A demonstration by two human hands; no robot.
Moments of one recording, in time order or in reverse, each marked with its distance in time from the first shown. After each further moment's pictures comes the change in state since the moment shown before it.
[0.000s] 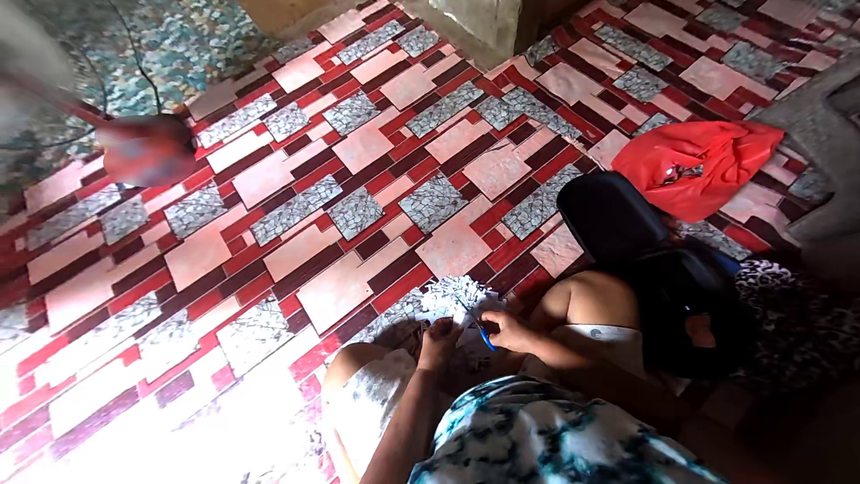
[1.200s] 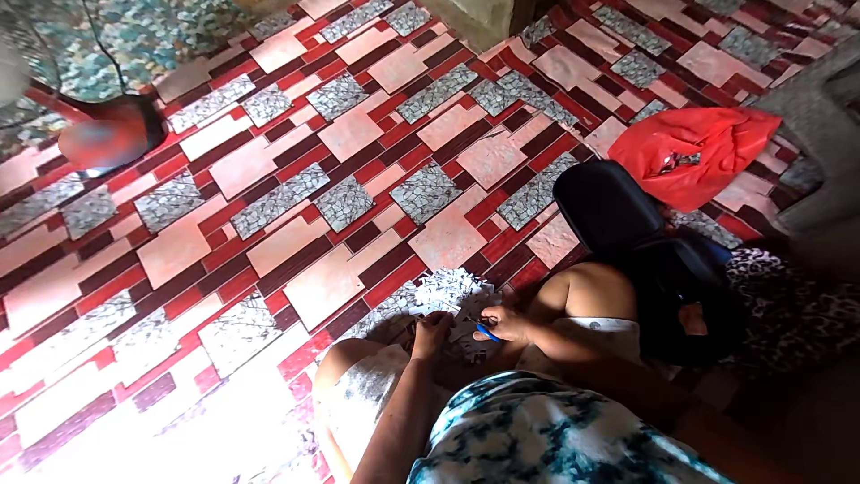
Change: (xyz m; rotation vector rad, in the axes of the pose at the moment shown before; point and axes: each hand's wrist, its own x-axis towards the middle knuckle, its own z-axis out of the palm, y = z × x) left_hand 0.015 0.002 -0.002 -0.028 0.002 -0.154; right_hand 0.003 0.006 -0.005 0.051 -0.135 0.123
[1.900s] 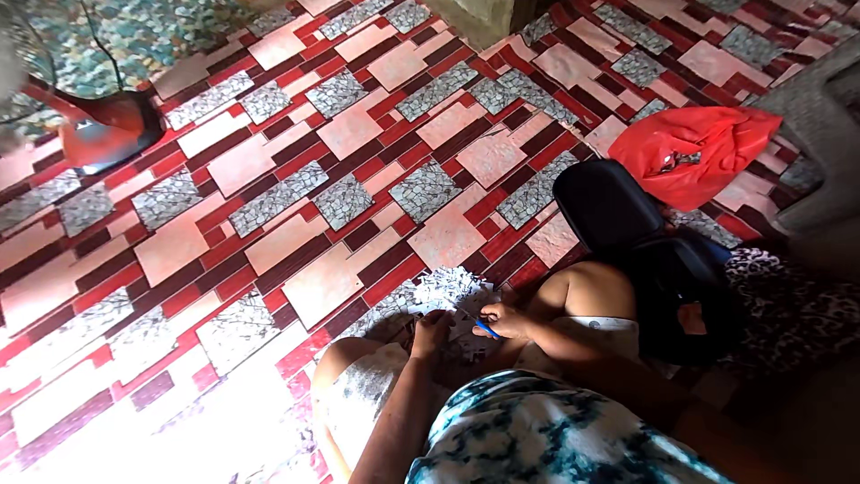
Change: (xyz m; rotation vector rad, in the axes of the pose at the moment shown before) left_hand 0.000 -0.001 0.001 -0.001 0.009 0.012; right_hand 0.001 -0.001 0.000 0.095 -0.008 0.038
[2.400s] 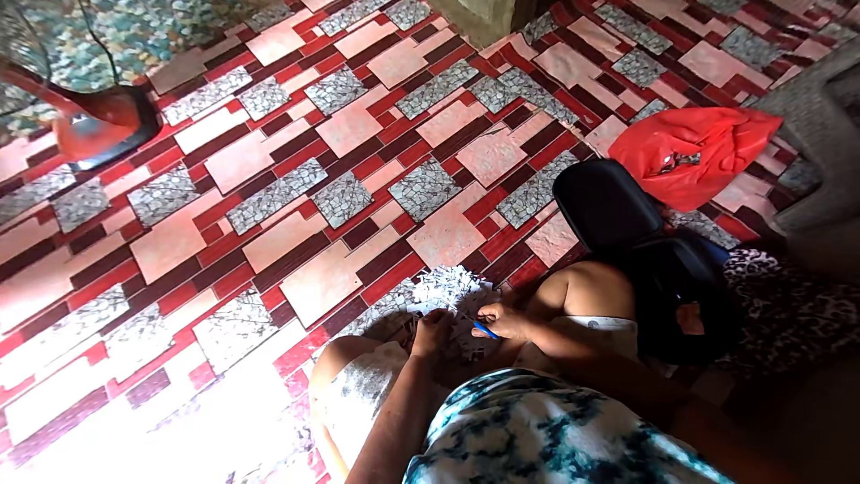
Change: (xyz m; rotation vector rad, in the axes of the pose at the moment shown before) left_hand -0.001 0.000 0.004 -0.022 -0.030 -0.012; right_hand 0.000 0.002 0.002 -0.007 0.001 -0.062
